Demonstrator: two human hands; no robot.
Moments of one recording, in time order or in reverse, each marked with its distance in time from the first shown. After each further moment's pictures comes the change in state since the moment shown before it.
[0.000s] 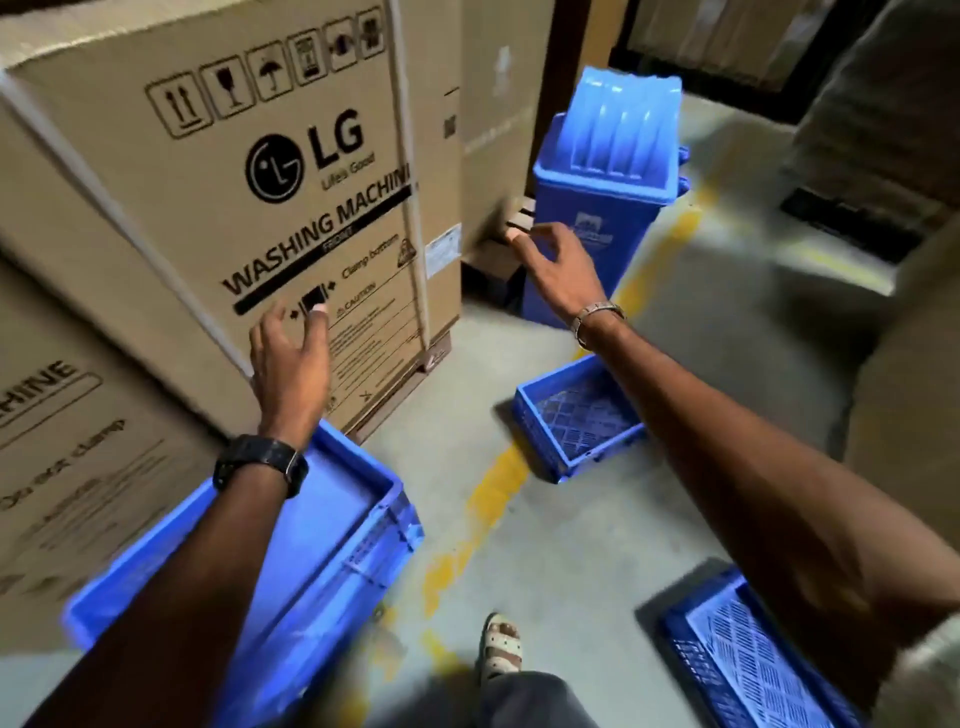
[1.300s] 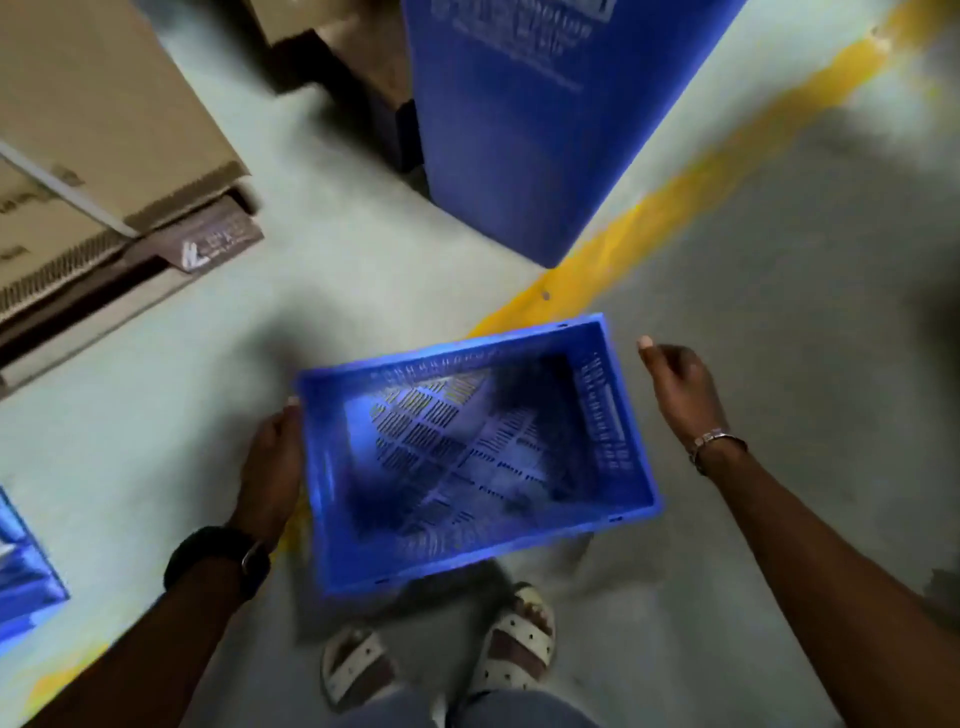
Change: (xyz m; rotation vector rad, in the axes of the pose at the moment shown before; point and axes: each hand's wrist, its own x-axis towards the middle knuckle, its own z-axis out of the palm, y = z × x) left_hand -0.005 -0.224 0.819 0.012 -0.217 -0.613; right_hand 0.392 0.873 -0.068 -0.123 -0.210 0.466
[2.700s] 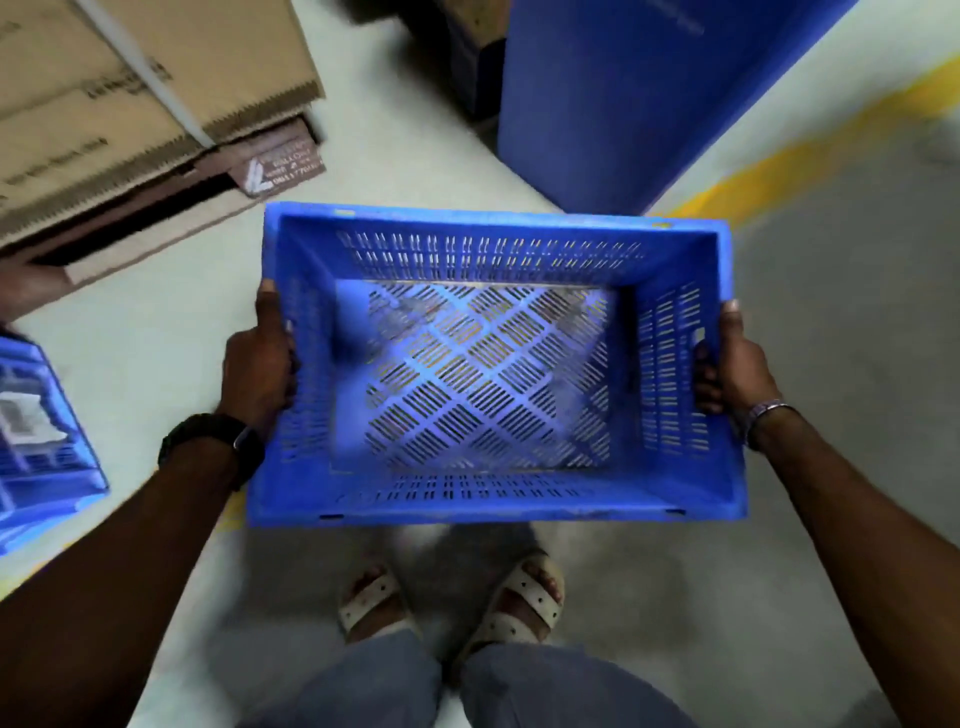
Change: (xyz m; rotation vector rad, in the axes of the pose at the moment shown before) left_hand 0.014 0.003 -0.062 -0.232 0.199 -0.181; right_hand -0.008 -0.006 0.018 0.253 -0.164 0.258
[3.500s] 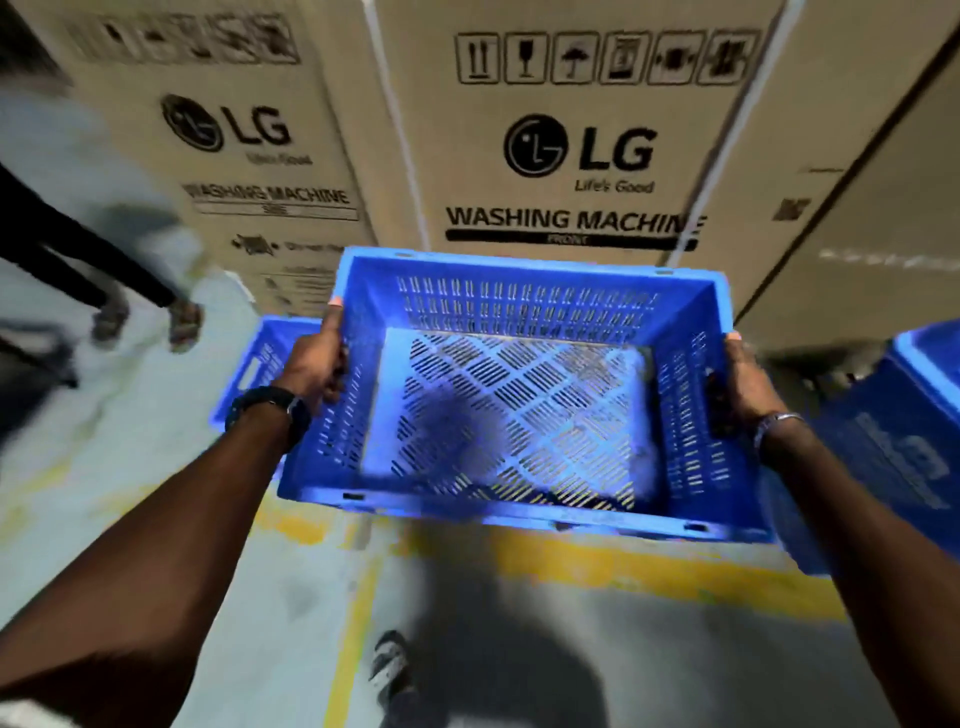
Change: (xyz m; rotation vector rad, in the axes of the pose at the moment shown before) left_hand -0.275 0.207 -0.656 -0.315 0.411 -0.037; right_hand -0.532 -0.440 0.239 -0.297 -0.497 -0.370
